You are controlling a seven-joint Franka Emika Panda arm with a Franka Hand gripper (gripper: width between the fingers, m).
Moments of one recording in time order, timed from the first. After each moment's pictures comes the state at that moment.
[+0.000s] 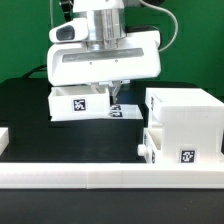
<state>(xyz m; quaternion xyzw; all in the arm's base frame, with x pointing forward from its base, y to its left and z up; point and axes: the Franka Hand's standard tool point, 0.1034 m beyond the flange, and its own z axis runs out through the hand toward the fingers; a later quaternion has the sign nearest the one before) 0.503 -0.017 0.077 -1.00 -0.01 -0.03 0.05</state>
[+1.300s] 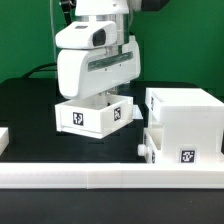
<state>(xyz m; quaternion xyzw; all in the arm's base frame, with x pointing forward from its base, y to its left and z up) 0.524 -0.022 0.068 -0.88 -0.48 -0.02 0.02</state>
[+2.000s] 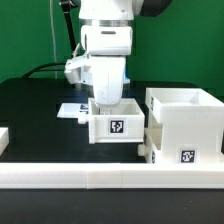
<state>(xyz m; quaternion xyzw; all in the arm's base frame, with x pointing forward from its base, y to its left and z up) 0.531 -0.026 0.061 -0.69 -0.73 0.00 0.00</state>
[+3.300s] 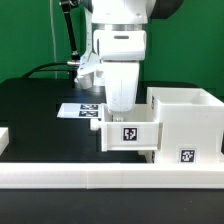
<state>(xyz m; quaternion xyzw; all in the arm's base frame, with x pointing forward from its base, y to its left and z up) 0.550 0.000 0.057 -0.72 -0.69 0.00 0.01</state>
